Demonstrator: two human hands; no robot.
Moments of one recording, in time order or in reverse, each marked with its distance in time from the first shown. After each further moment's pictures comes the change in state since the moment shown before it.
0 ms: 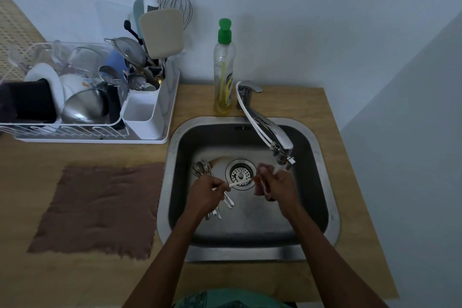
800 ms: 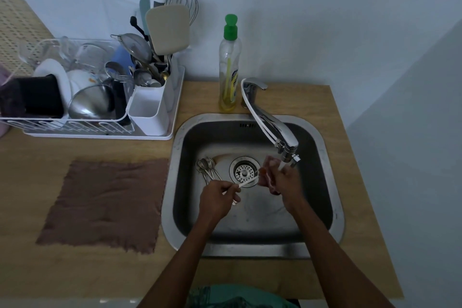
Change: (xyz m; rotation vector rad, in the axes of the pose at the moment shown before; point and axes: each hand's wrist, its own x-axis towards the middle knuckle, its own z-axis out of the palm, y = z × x) left_hand -0.010 -0.003 0.031 -0.136 0.068 -0.057; right_hand 0.008 0.003 0.004 0.012 0.050 -0.013
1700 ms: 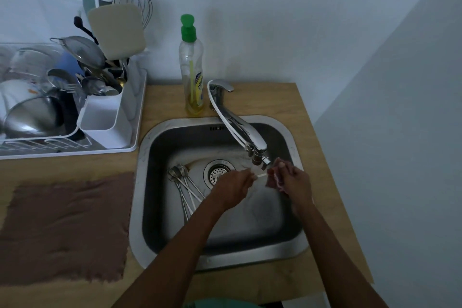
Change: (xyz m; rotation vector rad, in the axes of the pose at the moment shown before) left_hand 0.056 0.048 0.066 0.429 -0.280 0.594; right_hand 0.003 -0.002 -0.077 -0.065 0.273 0.037
